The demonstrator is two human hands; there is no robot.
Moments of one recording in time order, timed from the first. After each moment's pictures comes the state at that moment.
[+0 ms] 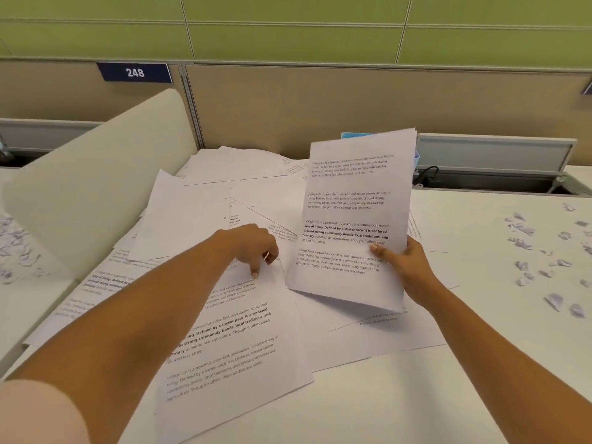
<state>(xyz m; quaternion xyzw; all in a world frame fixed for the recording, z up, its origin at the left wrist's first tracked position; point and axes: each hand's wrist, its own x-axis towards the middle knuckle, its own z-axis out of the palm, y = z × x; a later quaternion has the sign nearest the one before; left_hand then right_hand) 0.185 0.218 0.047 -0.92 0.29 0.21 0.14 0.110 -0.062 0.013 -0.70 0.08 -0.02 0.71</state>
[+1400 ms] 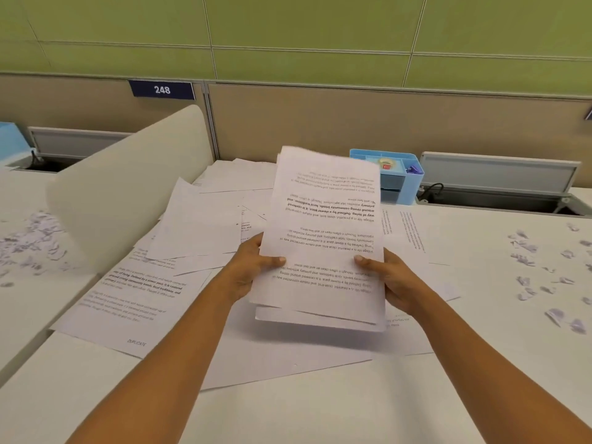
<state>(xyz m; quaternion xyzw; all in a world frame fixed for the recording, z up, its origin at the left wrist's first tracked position) 0.101 0.221 0.039 -0.67 -0.03 0.11 -0.74 0.094 -0.035 0.030 -0.61 0.01 0.14 0.78</state>
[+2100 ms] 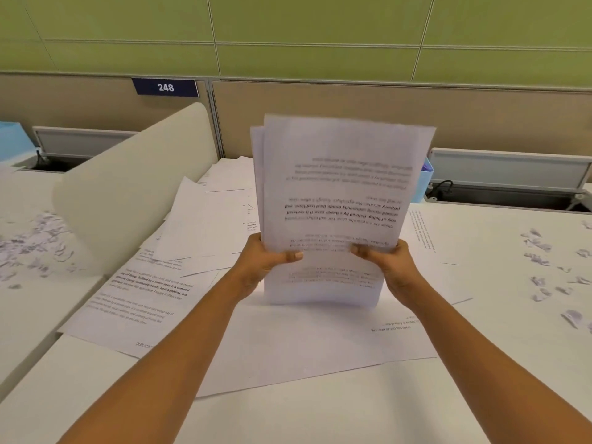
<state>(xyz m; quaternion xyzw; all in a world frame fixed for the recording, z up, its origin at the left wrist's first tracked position) 0.104 0.220 0.045 -0.69 0.04 0.04 -0.72 0.103 -0.013 0.039 -0.65 -0.06 -0.01 0.75</state>
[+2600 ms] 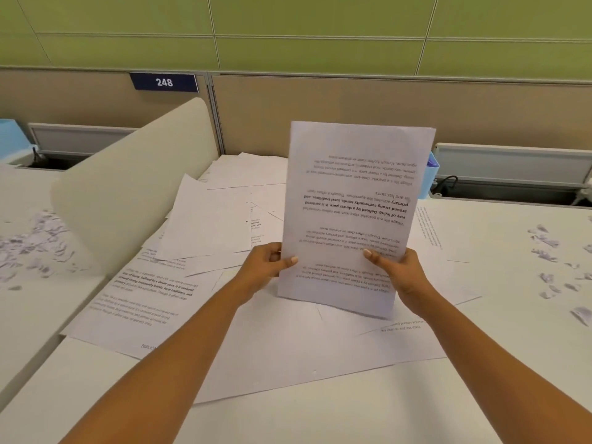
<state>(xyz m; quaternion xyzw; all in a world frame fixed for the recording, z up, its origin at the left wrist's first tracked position) 0.117 0.235 0.014 -0.75 0.02 0.10 -0.65 0.105 -0.017 0.016 -0.68 0.02 0.00 0.73</state>
